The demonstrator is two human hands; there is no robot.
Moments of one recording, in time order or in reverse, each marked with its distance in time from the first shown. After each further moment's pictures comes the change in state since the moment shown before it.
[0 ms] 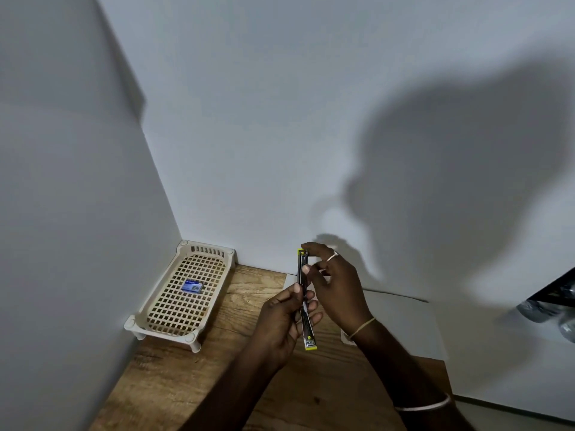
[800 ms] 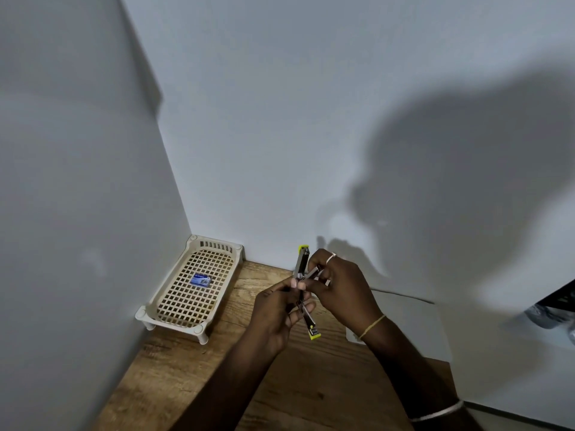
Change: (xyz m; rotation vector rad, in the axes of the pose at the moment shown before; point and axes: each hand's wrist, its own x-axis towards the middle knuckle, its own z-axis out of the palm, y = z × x) left_hand 0.001 0.016 -0.014 0.040 0.107 0.050; right_hand -0.006 -0.013 -0.006 -0.207 -0.114 -0.080
